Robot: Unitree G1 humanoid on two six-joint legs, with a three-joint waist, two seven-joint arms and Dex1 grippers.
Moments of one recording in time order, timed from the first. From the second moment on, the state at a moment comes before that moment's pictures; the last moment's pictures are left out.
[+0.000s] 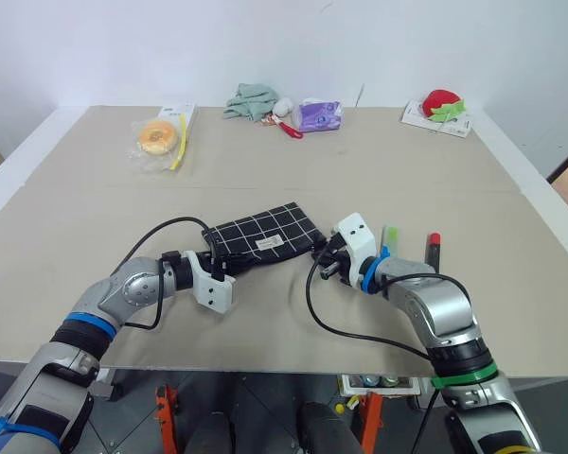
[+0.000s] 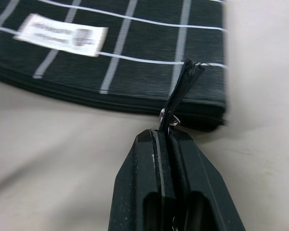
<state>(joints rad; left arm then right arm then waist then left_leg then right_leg) -0.60 0.64 -0.36 0.52 0.46 -0.91 -0.48 -0.49 -0.39 0.16 -0.12 0.23 0.85 0.50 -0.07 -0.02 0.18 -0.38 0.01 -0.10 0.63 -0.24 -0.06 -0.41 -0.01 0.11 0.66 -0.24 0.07</state>
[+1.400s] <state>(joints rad) -0.58 0.62 -0.33 0.52 0.43 -0.89 -0.50 -0.49 -0.35 0.30 -0.25 0.23 0.92 0.57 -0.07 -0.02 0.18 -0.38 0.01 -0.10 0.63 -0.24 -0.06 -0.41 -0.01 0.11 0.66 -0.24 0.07</state>
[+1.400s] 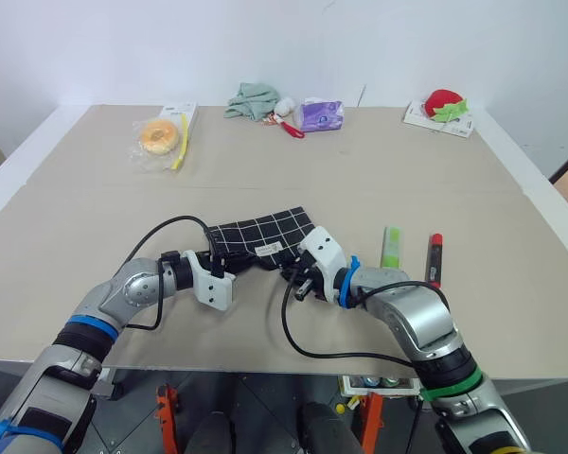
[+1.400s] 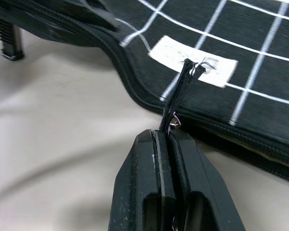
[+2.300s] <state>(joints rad) -0.57 0.61 -0.32 0.50 0.41 -0.87 -0.52 -0.51 -0.36 0.37 -0.29 0.21 0.90 0.60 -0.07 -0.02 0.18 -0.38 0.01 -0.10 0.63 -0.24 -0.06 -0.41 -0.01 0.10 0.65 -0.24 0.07</state>
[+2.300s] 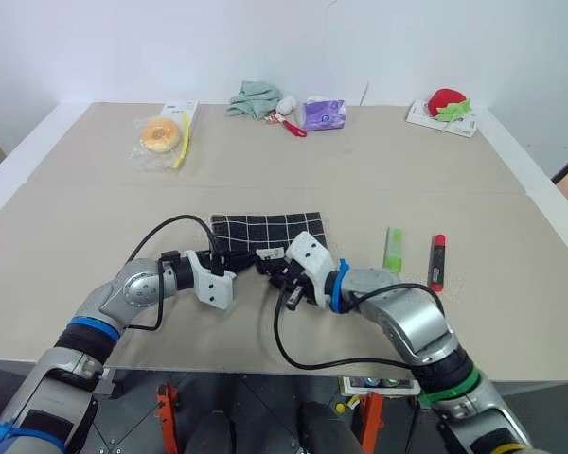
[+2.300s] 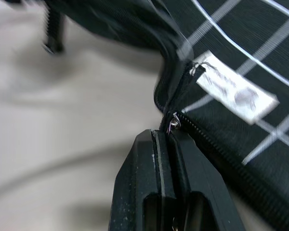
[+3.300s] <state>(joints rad) -0.59 0.56 -0.32 0.52 0.32 -0.86 -0.58 -0.44 -0.51 -0.29 -0.34 0.26 0.95 0.25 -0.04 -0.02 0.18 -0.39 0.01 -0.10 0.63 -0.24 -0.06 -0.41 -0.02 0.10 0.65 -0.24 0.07</state>
